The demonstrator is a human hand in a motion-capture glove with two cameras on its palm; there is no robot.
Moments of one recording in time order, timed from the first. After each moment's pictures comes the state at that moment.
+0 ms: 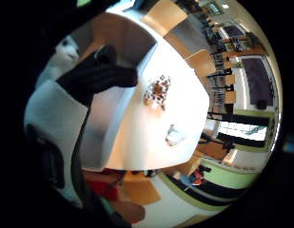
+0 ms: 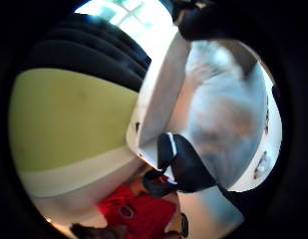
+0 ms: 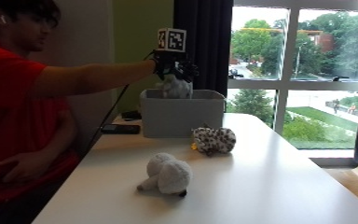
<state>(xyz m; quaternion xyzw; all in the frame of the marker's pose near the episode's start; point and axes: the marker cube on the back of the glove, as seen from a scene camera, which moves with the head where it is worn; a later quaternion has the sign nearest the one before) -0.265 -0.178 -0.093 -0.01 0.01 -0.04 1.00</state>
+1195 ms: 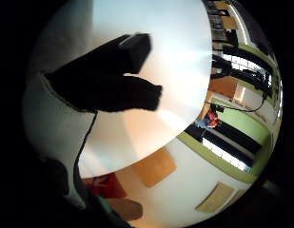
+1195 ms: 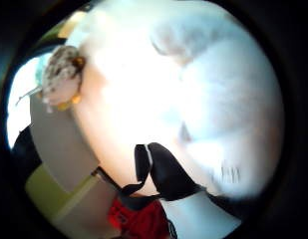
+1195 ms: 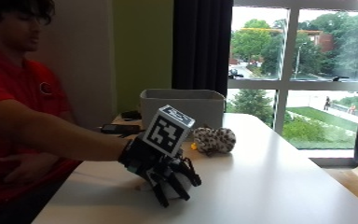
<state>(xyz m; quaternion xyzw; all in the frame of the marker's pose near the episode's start) 0.145 -0.072 0.109 -0.20 0.01 0.23 0.95</state>
